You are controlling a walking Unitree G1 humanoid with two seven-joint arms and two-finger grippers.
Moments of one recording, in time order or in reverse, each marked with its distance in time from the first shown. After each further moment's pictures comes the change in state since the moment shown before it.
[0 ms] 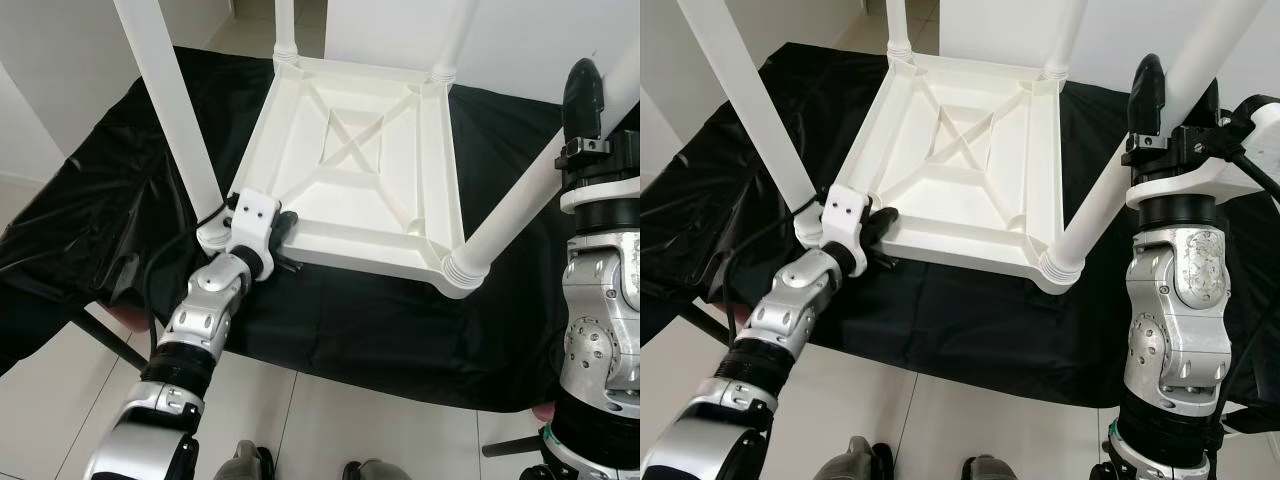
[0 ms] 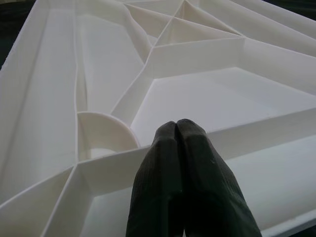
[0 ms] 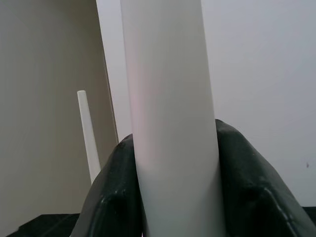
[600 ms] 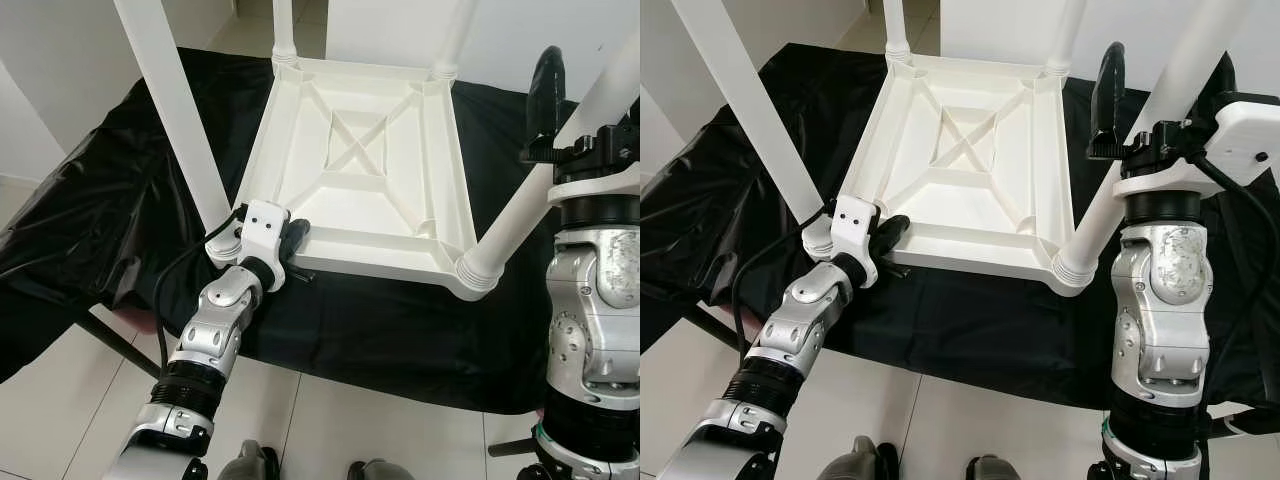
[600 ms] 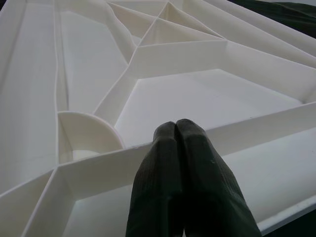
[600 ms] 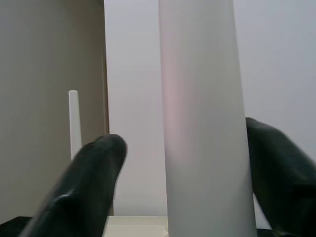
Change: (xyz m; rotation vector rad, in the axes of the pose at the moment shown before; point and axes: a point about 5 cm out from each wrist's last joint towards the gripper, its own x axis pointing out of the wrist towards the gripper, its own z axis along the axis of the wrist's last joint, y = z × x) left arm -0.008 -0.028 -0.008 -0.088 -0.034 -0.042; right arm 0.005 0.008 0.000 -0.120 -0.057 0.033
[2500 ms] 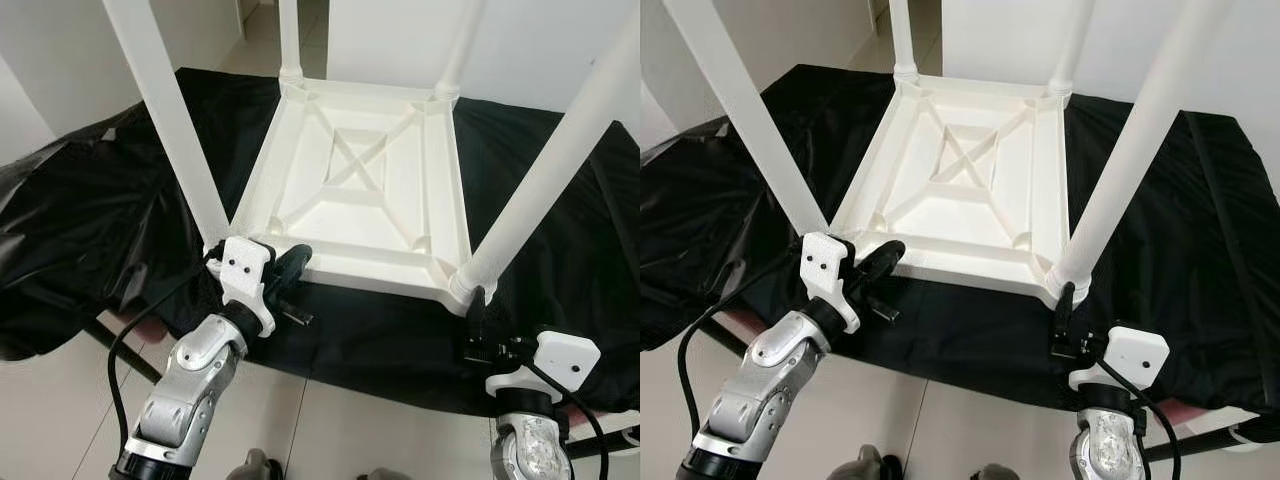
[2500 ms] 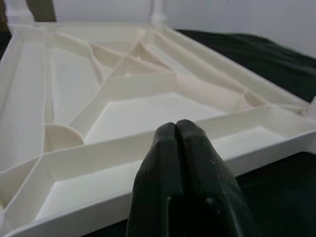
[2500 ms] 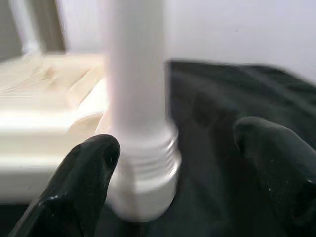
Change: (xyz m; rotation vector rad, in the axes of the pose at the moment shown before) left arm -0.060 -0.031 0.013 -0.031 -0.074 -0.127; right arm -0.183 0.000 -0.078 -0.178 0.573 -0.093
